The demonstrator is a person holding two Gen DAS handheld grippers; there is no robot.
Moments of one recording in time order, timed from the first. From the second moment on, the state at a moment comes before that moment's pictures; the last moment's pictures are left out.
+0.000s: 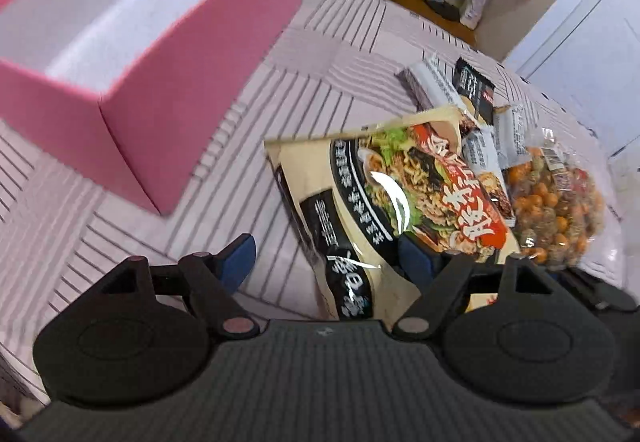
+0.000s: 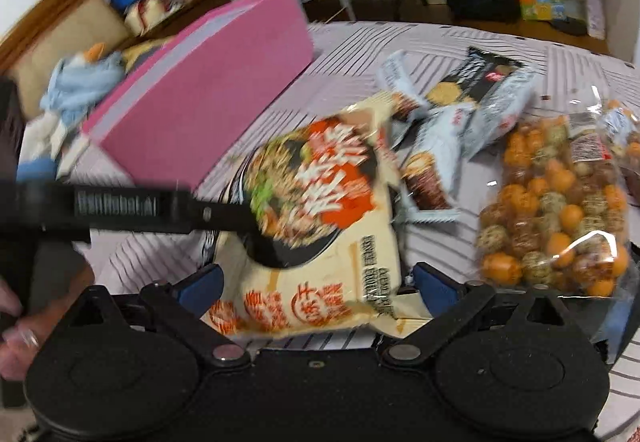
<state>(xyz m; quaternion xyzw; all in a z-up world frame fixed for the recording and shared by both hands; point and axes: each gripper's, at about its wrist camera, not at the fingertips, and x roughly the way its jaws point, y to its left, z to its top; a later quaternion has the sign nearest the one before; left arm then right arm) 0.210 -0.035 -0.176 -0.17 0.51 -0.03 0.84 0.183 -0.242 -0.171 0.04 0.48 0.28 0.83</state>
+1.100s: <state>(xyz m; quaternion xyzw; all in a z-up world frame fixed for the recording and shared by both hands) 0.161 -0.005 -0.115 -0.16 0.53 -0.19 0.81 0.094 -0.183 -0.094 0.02 0.44 0.20 0.88</state>
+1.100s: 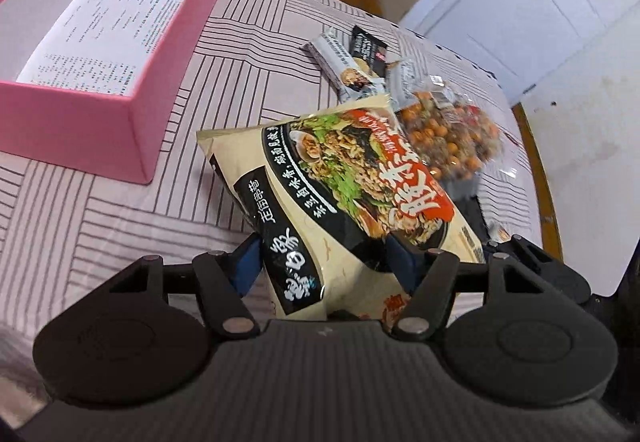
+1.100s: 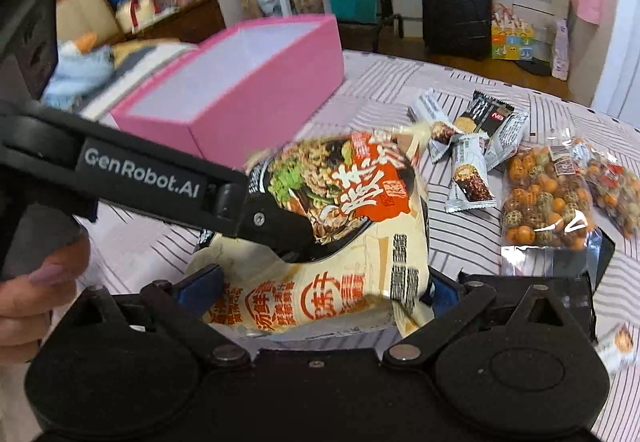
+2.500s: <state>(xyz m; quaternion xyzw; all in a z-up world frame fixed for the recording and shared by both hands) 0.276 0.147 -0.045 -0.11 0.43 -0.10 0.89 0.251 -0.018 -0.048 -0.14 0.35 0.29 0.88</state>
